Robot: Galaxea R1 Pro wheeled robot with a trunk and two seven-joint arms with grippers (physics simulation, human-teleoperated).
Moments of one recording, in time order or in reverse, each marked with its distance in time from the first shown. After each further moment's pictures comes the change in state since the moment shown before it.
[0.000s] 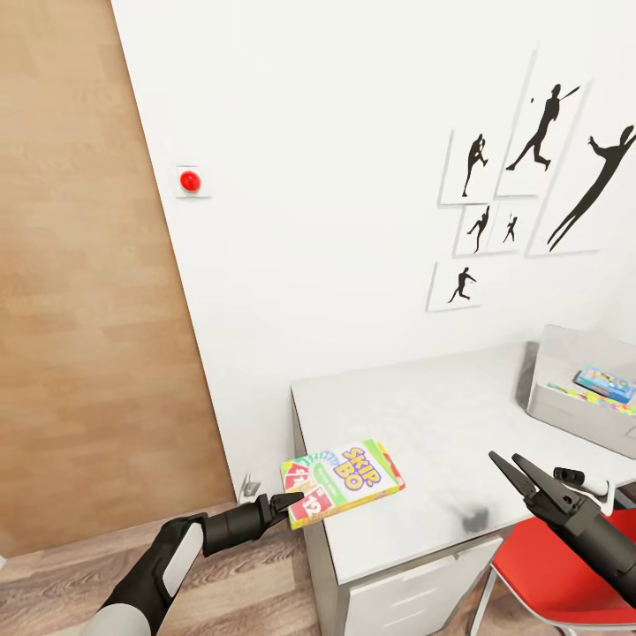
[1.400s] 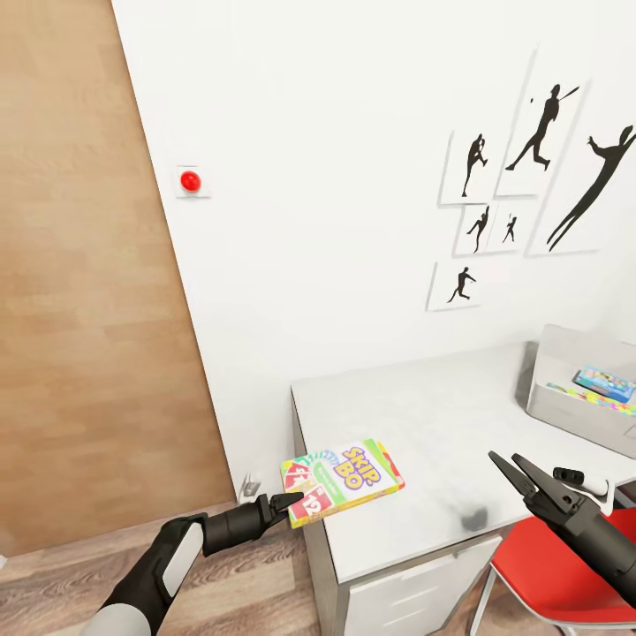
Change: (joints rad) left arm 0.000 0.000 0.000 0.000 0.000 0.000 0.000; right arm -0.001 0.001 0.001 0.000 0.000 0.000 0.000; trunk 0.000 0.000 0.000
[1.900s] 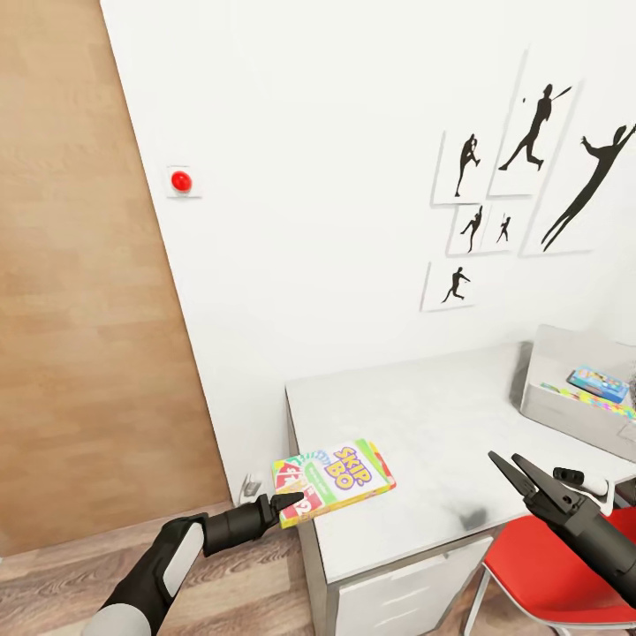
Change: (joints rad) left arm 0.000 -0.001 -0.001 0.000 0.001 0.000 0.003; right arm 0.000 0.000 0.000 0.000 0.000 0.000 0.000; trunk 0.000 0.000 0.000
